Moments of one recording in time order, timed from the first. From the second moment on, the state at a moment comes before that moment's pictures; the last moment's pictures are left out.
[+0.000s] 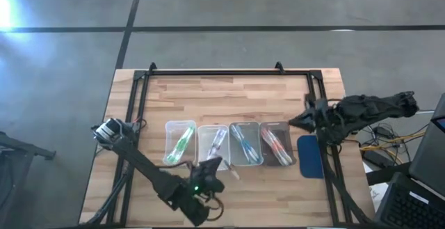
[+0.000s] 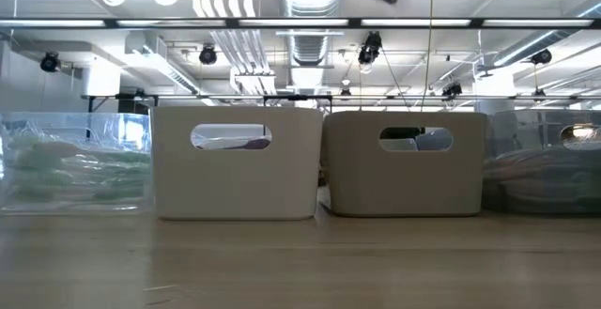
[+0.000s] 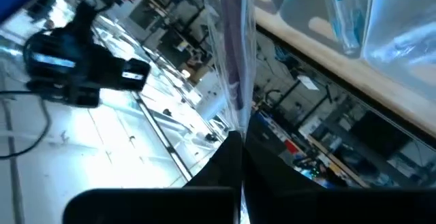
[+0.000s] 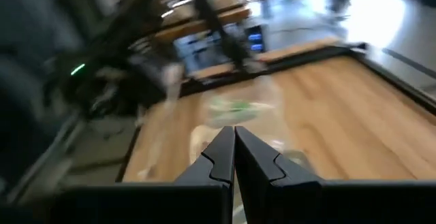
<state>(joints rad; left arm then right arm) -0.71 1.88 1.52 -0.60 -1.40 1.31 0.29 0.54 0.79 -0.46 0.26 0.39</state>
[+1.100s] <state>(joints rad) -0.52 1.86 1.76 -0.72 -1.36 1.40 0.29 1.03 0.88 -0.21 0.04 0.44</state>
